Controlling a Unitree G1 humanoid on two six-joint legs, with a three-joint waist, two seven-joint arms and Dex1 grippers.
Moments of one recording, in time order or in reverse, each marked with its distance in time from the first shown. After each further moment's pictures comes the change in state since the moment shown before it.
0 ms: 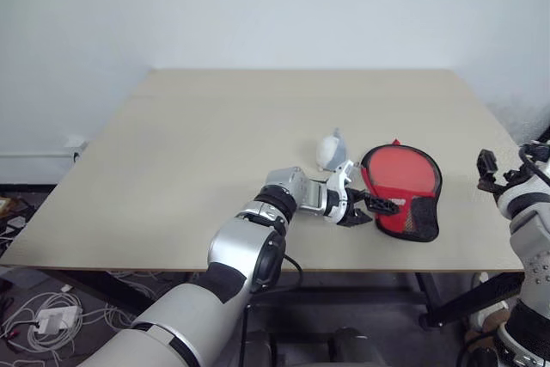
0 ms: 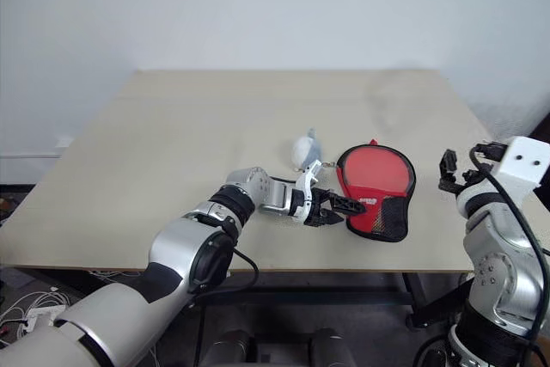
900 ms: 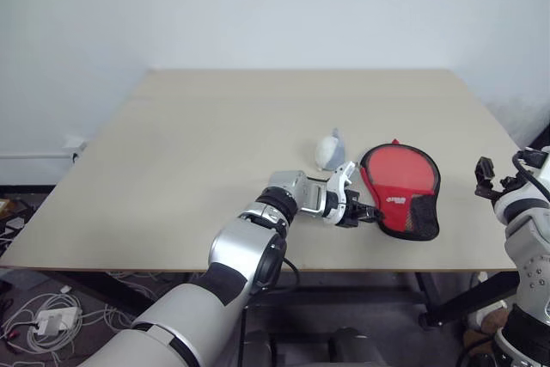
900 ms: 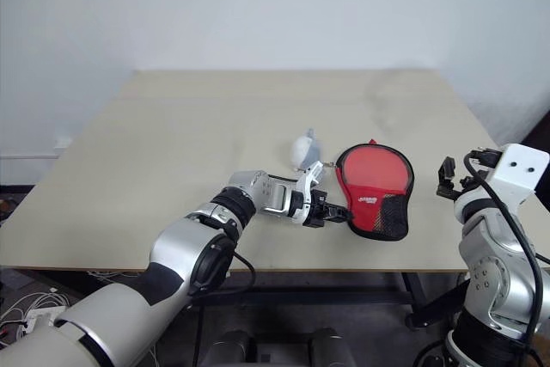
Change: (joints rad) left arm 0.005 0.004 -0.082 0.000 0.048 -0.063 -0.135; right arm 0.011 0.017 0.058 0.031 -0.027 -0.017 -0.034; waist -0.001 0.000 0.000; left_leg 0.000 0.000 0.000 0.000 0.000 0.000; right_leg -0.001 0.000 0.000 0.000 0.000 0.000
